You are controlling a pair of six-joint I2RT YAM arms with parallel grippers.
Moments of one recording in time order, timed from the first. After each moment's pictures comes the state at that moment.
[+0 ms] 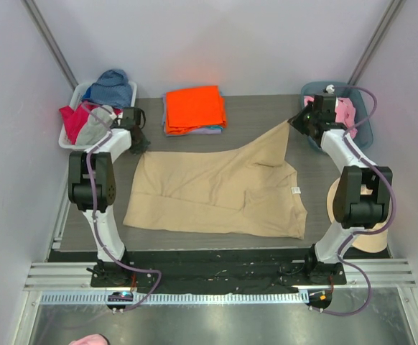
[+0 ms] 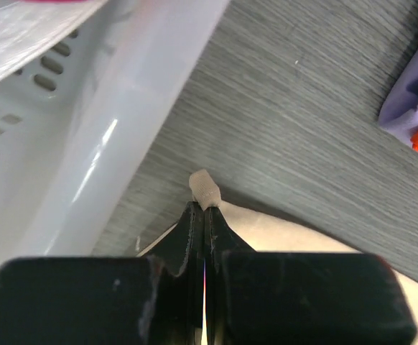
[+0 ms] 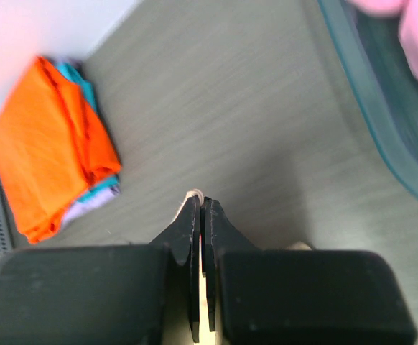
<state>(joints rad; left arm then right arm) -0.06 1.97 1.43 -0.45 -0.19 -0.57 -0.03 1.72 1.31 -0.17 -0.08 0.66</state>
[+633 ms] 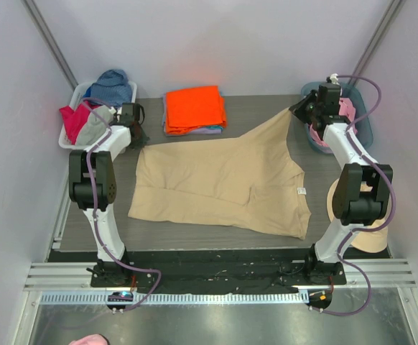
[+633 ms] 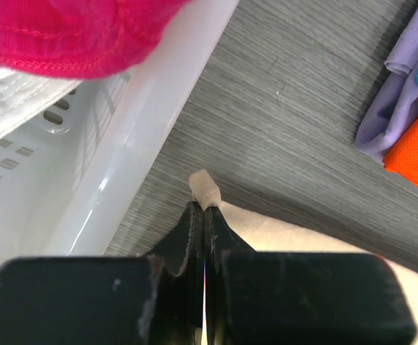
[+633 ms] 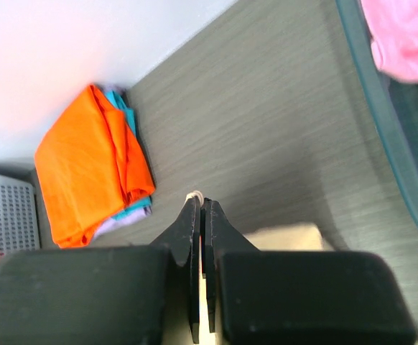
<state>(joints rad) -0.06 2.00 1.50 -0.45 -0.20 -0.54 -0.05 1.77 1.44 -0.14 -0.12 0.65</state>
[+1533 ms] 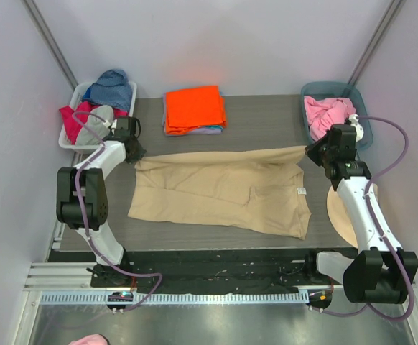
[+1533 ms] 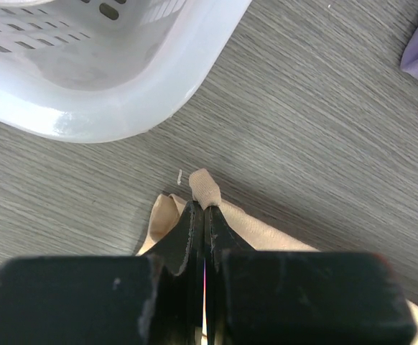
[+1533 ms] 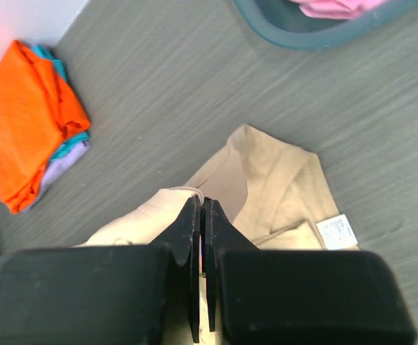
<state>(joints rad) -0.06 1.77 1.21 -0.40 -0.20 -0.58 -0.05 1.14 0.97 -0.39 0.06 0.68</state>
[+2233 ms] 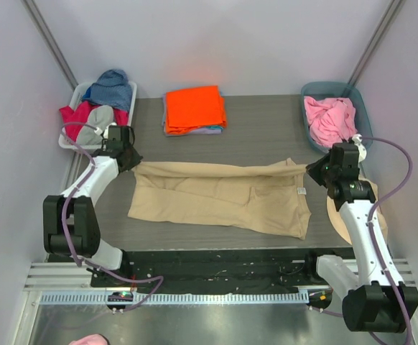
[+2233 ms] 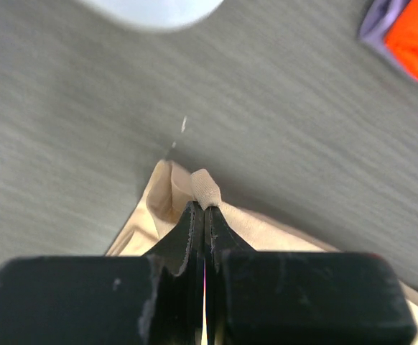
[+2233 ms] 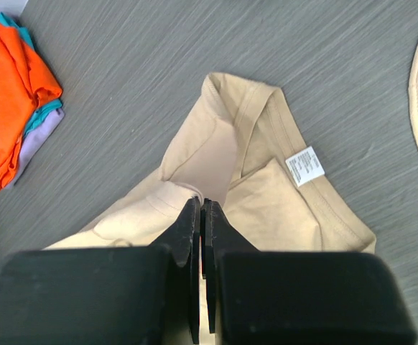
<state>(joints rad) -0.06 1.52 1.05 -0.39 -0.17 -0.62 -0.05 0.94 0.84 -0.55 0.07 0.72</state>
